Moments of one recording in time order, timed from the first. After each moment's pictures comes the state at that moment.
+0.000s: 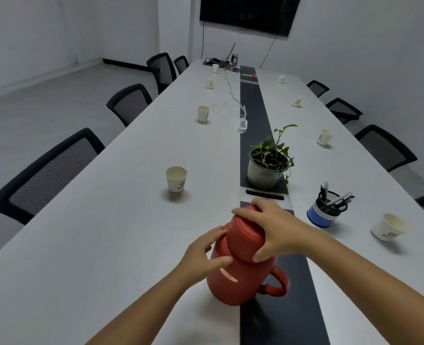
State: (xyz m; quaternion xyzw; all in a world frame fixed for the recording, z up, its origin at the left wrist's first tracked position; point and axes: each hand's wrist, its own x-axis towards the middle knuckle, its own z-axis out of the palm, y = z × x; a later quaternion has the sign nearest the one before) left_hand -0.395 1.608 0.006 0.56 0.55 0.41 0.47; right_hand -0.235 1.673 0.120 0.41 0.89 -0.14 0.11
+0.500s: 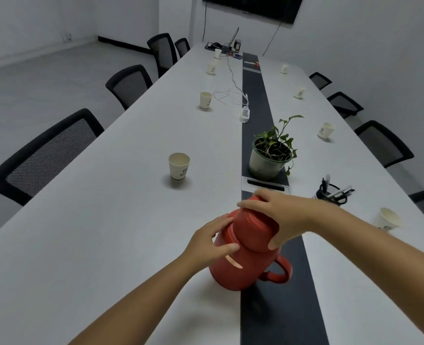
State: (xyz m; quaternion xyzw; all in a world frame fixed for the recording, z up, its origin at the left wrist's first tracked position) left_hand -0.399 1.607 -0.003 0.57 0.54 0.42 0.45; right_hand -0.252 1.676 0.142 0.38 0.88 -0.09 0.27
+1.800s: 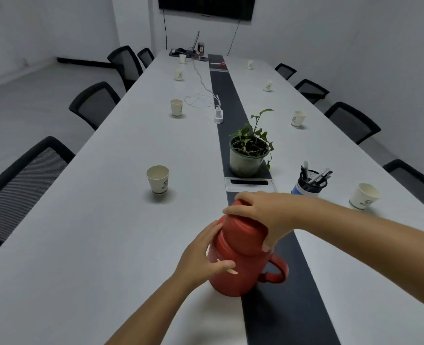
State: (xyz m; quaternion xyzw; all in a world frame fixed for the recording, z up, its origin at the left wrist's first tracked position) left_hand -0.396 1.608 -0.007 0.65 0.54 0.35 0.40; right_hand -0.242 1.680 0.138 0.35 0.88 -0.07 0.30
